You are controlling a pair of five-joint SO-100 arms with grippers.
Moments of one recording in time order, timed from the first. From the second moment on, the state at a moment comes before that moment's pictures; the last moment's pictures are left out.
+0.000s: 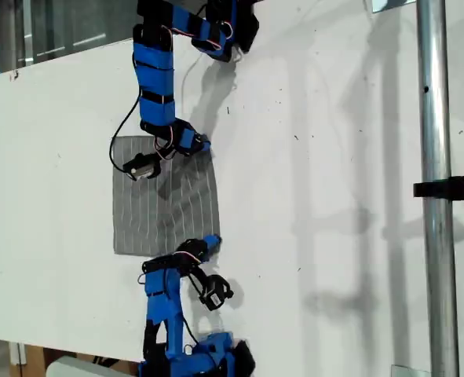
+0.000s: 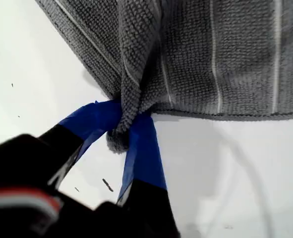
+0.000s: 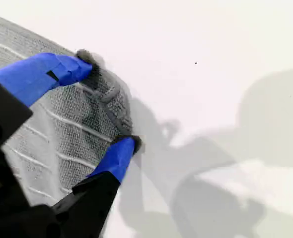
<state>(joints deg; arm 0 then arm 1) -23.3 69.3 92.2 73.0 -38.7 21.8 78.5 107.0 62.5 30.1</state>
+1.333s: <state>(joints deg) -27.8 89.8 89.8 77.9 -32.8 22.8 99.7 98.3 82.8 33.1</state>
